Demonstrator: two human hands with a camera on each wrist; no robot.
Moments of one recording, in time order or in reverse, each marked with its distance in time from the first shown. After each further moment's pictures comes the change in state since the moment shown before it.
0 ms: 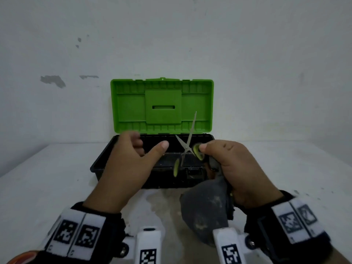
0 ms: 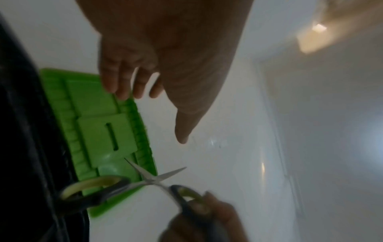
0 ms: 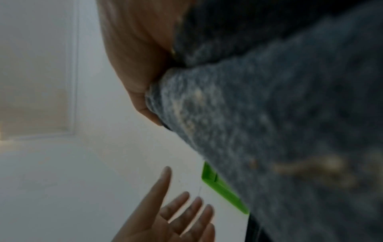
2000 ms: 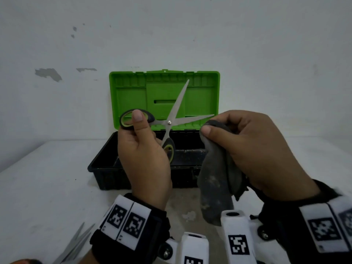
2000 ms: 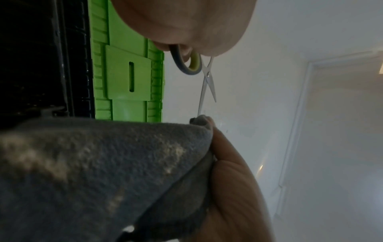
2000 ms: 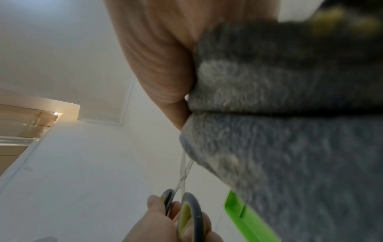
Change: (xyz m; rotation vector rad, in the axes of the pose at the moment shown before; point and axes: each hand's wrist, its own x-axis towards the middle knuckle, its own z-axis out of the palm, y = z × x) left_hand 0.006 0.022 0.057 -0.809 0.448 0.107; right_hand 0.020 -0.017 -0.008 -0.457 0.128 -0.383
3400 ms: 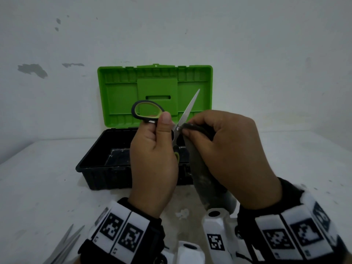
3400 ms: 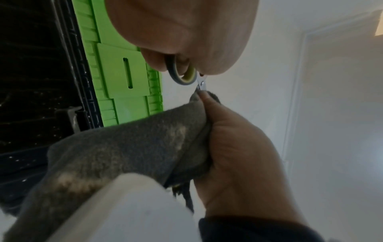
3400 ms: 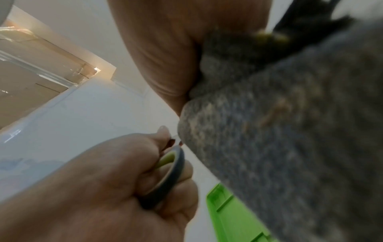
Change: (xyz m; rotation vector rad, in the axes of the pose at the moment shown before) left_hand -0.013 -0.008 0.001 0.304 -0.307 0.148; right_hand -0.004 0.003 0.019 -0.386 0.124 -0.331
